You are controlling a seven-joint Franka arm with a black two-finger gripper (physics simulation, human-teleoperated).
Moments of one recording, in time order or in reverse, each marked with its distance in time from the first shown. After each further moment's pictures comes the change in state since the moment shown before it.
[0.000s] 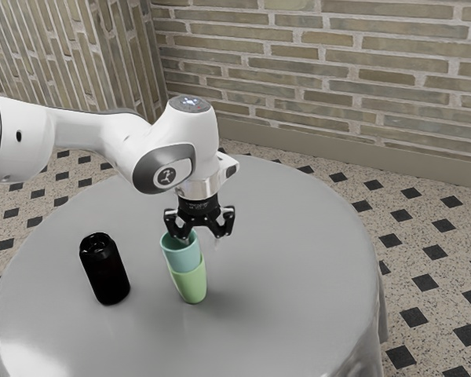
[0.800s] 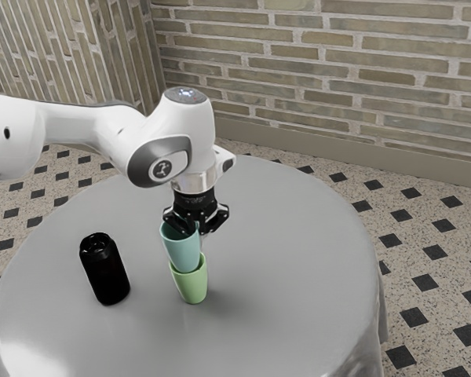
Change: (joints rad) arm 0.000 -0.042 -0.002 -0.003 -0.014 -0.037 0.004
